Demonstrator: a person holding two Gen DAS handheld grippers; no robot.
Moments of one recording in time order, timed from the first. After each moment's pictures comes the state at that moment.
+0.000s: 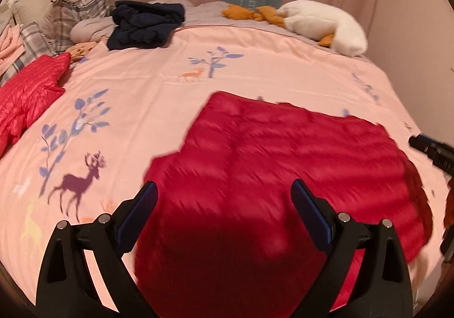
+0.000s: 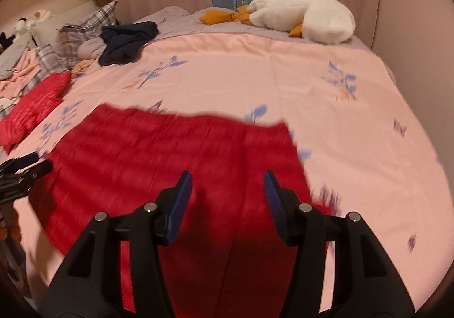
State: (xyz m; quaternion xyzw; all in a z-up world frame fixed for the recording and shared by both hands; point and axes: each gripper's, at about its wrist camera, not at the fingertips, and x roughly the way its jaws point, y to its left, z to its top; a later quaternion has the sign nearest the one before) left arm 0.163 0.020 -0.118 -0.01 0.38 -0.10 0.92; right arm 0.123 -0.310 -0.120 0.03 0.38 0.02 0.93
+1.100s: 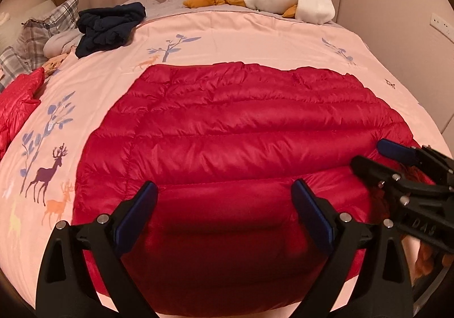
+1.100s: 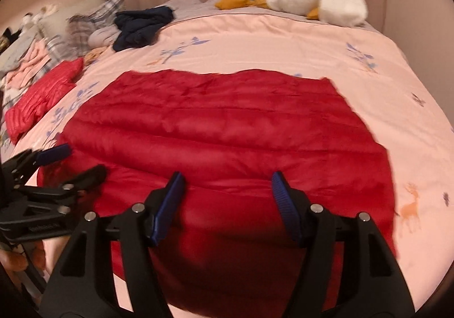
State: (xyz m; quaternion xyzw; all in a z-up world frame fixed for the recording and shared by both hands) left arm 0.134 -0.046 -0.148 0.05 0.39 -0.14 0.91; right arm 0.111 -0.264 -0.143 0.06 0.38 0.02 0.92
